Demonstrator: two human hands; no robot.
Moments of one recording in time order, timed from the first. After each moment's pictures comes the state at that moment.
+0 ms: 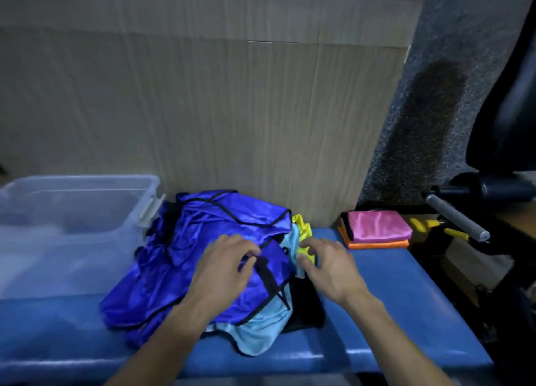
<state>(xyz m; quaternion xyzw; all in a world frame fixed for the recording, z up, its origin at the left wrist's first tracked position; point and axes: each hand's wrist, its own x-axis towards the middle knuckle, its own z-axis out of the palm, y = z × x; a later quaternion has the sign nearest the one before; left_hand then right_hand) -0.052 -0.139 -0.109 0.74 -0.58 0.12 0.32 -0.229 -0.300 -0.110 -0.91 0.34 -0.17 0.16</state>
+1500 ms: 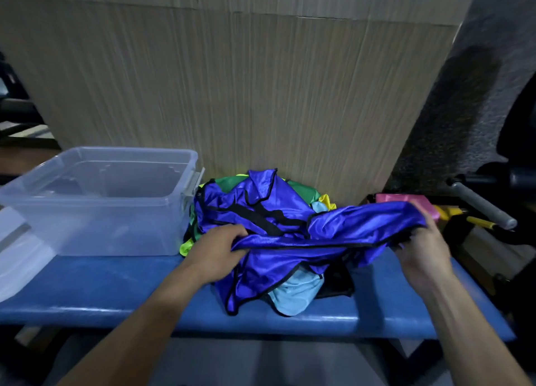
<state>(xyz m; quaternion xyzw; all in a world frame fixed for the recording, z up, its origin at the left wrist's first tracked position) 0.002 -0.062 -0.124 0.81 -0.52 -0.06 0.27 -0.276 -0.297 -0.093 -0.46 0.34 -0.49 0.66</state>
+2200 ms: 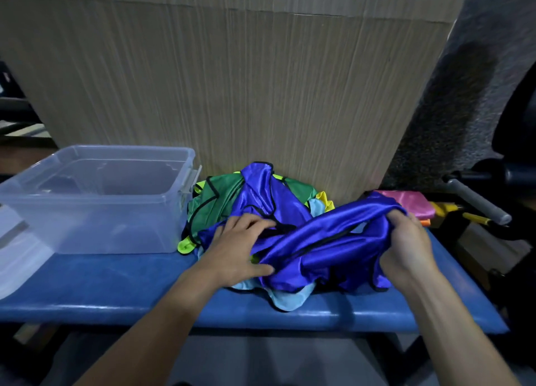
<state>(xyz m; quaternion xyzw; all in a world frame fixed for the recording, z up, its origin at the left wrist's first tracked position) -0.037 -0.070 -0.105 0.80 -0.58 -0.04 0.18 -0.254 -0.247 -0.060 -0.43 0.28 -0.48 0.71</state>
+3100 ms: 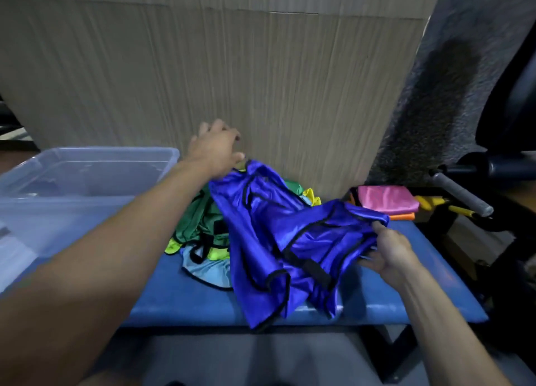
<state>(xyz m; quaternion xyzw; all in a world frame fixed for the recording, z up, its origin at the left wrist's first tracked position) 0.033 -0.156 0.018 0.86 -0.47 0.12 0.16 -0.278 -0.290 -0.099 -0.46 0.51 -0.33 0.65</state>
